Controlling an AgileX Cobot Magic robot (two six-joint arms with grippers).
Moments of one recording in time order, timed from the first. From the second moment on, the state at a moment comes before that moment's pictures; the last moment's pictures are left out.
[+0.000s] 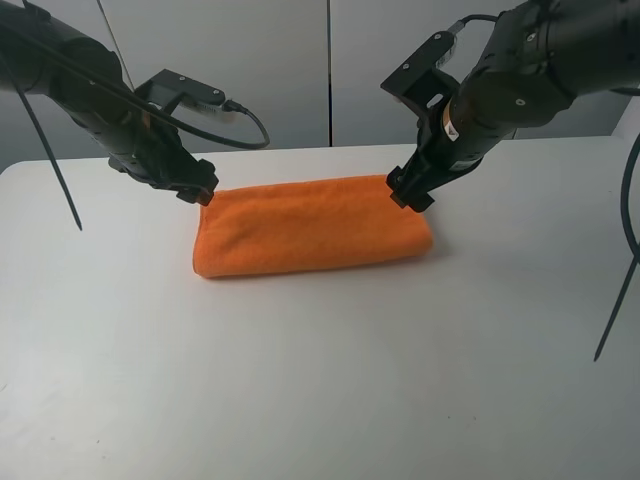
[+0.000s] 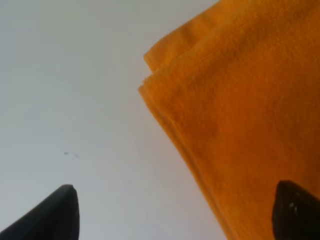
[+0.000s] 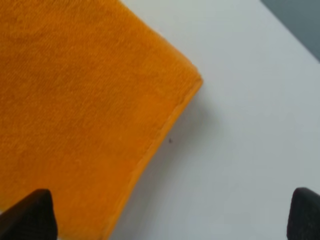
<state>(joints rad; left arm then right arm) -0.37 1.86 -1.18 0.26 0.51 -0.13 0.54 1.76 -1.04 -0.67 0.50 0.35</state>
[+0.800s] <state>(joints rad) -0.25 1.99 -1.17 0.01 0.61 -0.39 0.40 1.77 -1.19 0.03 0.58 0.03</state>
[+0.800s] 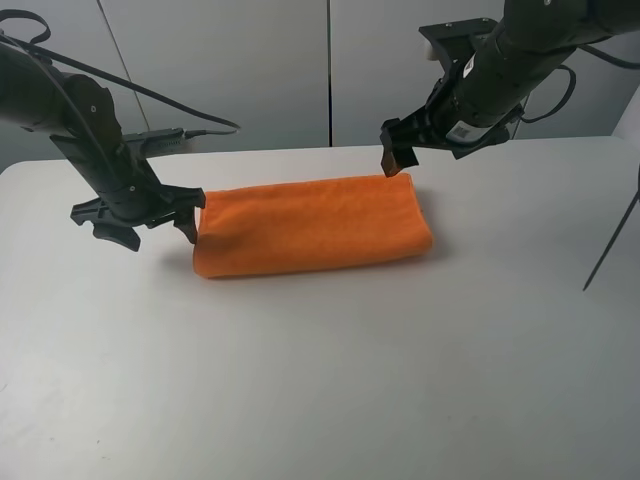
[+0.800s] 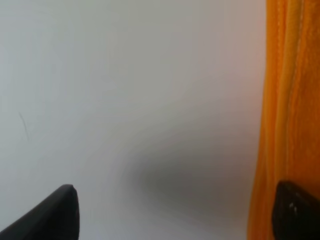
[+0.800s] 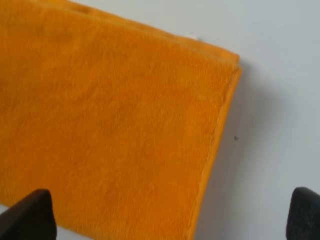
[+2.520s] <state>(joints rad) -0.25 2.09 -1.18 -0.04 0.48 -0.38 0.02 2.10 -1.32 0.93 0.94 -0.74</state>
